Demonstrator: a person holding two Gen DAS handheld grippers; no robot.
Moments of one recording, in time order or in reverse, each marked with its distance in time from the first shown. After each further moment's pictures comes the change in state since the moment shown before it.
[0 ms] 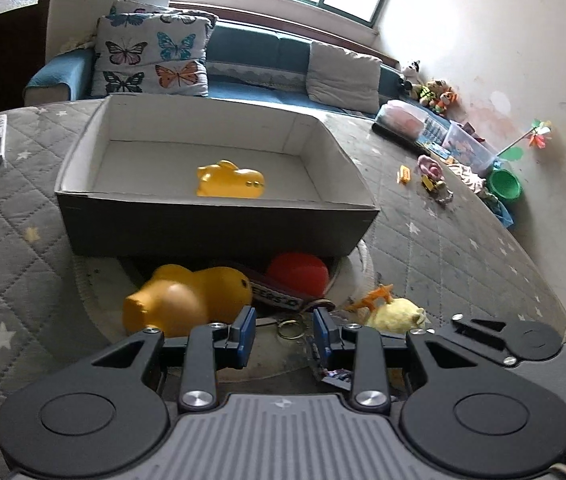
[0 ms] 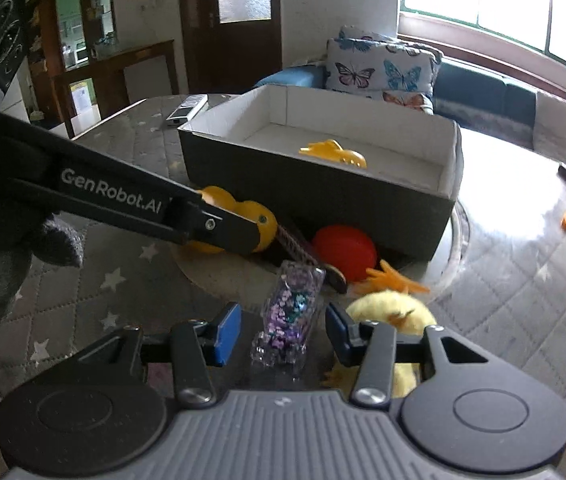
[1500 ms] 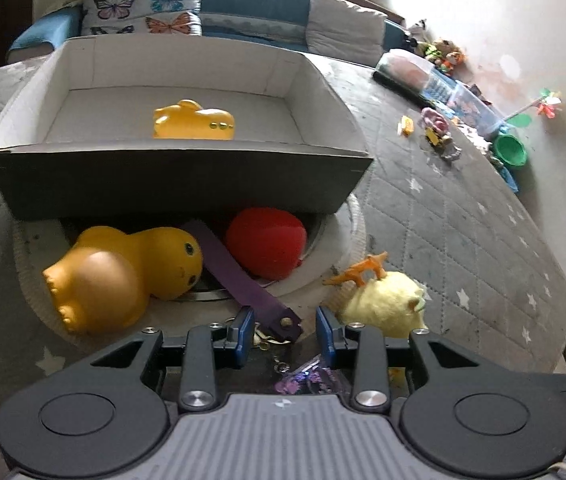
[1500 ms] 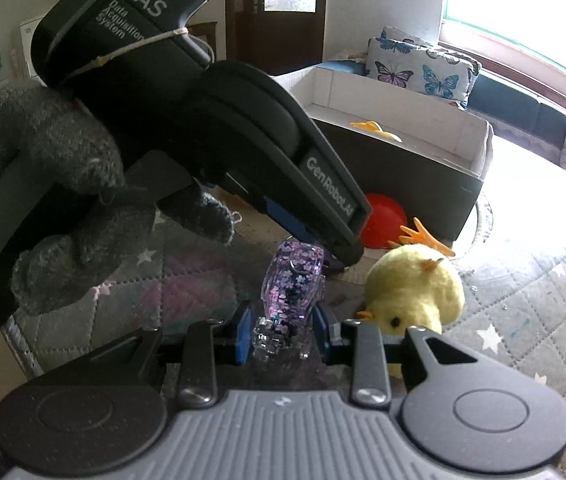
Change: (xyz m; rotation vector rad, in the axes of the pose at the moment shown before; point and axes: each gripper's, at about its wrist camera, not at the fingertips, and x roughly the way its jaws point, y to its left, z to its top) left arm 0.051 -0.021 0.000 -0.028 0.156 0.005; right arm -0.023 0.018 -0.036 -0.137 0.024 0.058
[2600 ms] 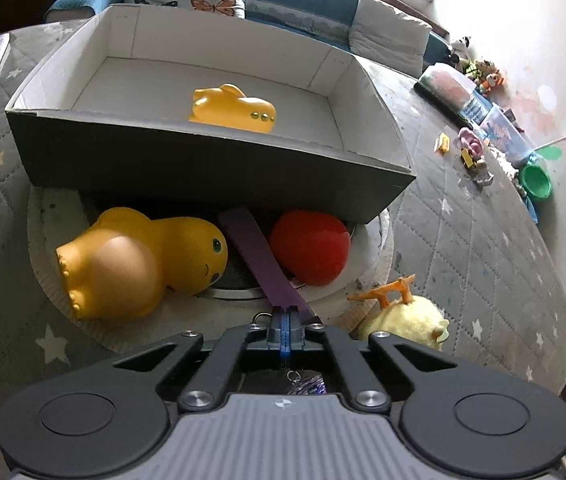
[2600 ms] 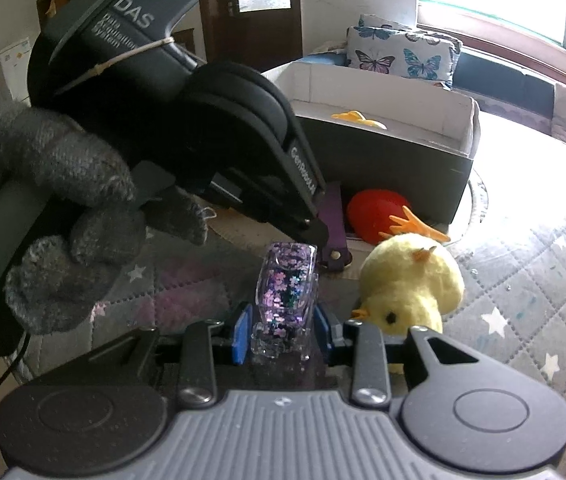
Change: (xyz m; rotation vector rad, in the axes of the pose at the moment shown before) left arm 0.005 0.012 0.006 -0.147 0.007 0.038; right arm 0.008 -0.017 0.004 0.111 0.006 0.003
